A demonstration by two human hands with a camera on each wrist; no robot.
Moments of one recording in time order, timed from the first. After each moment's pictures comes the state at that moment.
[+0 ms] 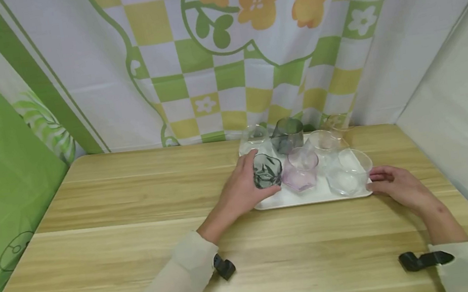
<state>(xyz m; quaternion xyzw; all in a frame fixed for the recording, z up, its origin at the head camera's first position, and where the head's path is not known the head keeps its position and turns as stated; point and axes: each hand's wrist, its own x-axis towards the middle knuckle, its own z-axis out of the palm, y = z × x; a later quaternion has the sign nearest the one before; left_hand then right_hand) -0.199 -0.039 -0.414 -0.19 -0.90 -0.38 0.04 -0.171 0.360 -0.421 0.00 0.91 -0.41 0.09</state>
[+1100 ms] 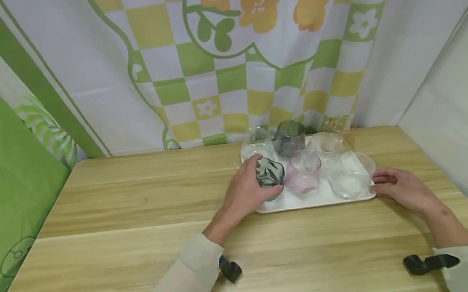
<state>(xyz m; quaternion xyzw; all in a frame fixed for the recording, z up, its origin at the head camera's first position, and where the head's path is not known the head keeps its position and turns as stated) -0.203 -0.033 -0.414 -0.17 -0.90 -0.39 0.05 -0.170 0.359 -0.424 0.00 0.89 -0.45 0.09</state>
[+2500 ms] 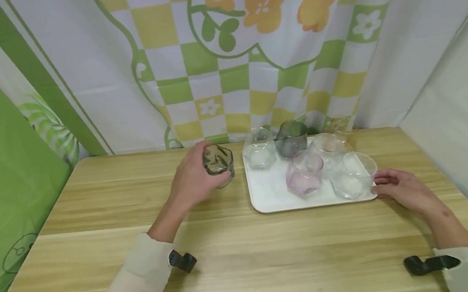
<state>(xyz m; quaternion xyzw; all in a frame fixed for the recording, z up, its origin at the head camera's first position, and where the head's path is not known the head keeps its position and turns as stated) -0.206 -0.140 -0.365 -0.13 -0.92 -0.37 0.10 -0.172 0.359 -0.424 0.00 0.89 -0.45 0.09</state>
